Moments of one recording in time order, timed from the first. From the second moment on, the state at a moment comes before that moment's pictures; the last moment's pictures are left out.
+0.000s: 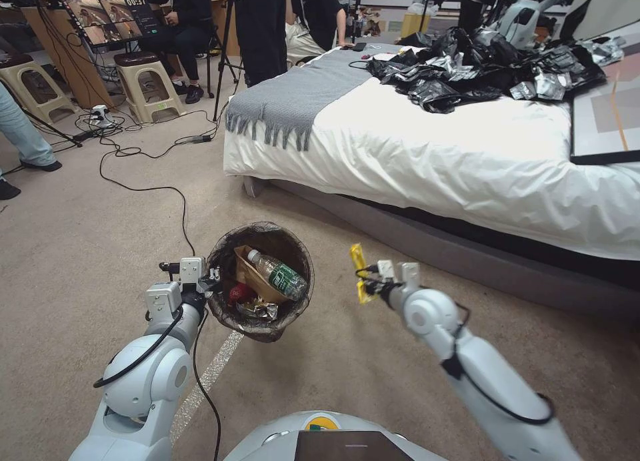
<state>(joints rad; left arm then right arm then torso) 1.51 -1.36 -0.61 -2.37 -0.34 0.73 -0.19 -1.09 0.99 0.21 1.99 1.01 -0.73 0.46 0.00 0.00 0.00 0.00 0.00</state>
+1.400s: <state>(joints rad) 1.51 -1.37 -0.59 -2.43 -0.35 0.74 -0.18 -0.26 0.84 -0.50 2.26 1.55 -0.74 0.44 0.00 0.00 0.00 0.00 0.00</state>
